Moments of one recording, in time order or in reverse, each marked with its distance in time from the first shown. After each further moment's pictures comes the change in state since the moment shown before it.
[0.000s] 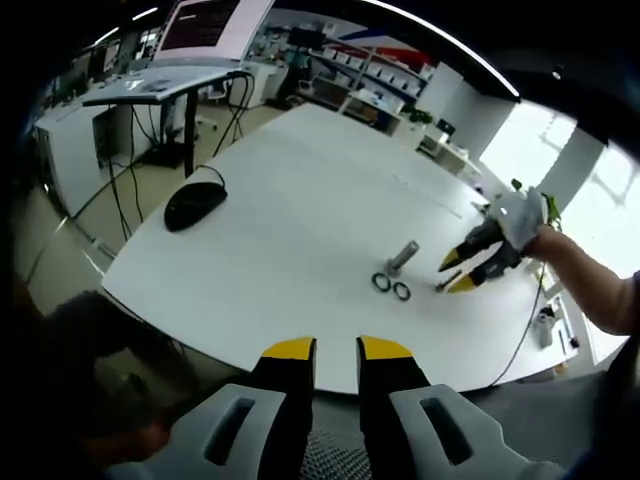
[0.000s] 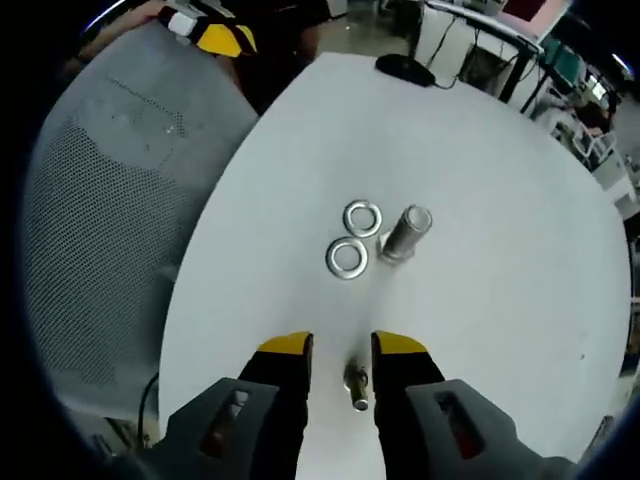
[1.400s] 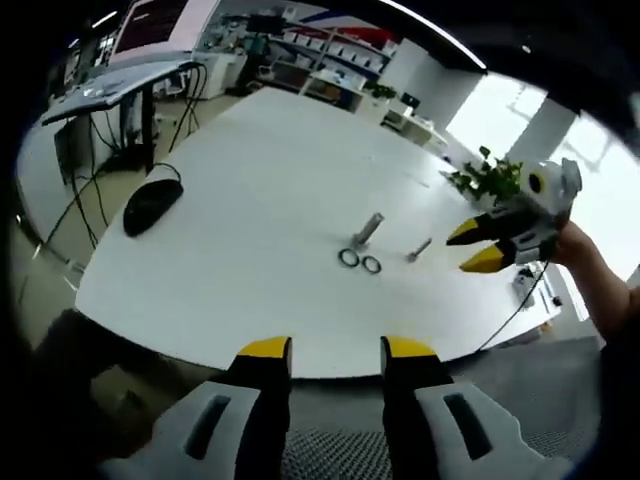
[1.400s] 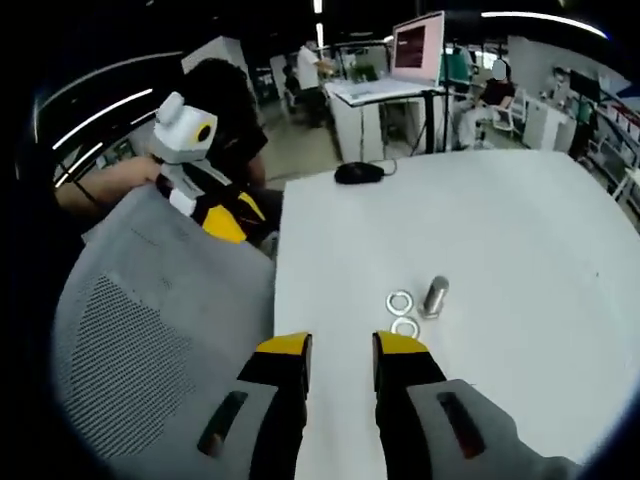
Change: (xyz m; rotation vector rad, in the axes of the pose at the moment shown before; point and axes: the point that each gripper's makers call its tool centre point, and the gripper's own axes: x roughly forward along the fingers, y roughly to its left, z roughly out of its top) left arm 0.009 -0.031 -0.022 0.203 0.190 -0.194; right arm -0.065 0.065 0.062 0.422 -0.417 -0.089
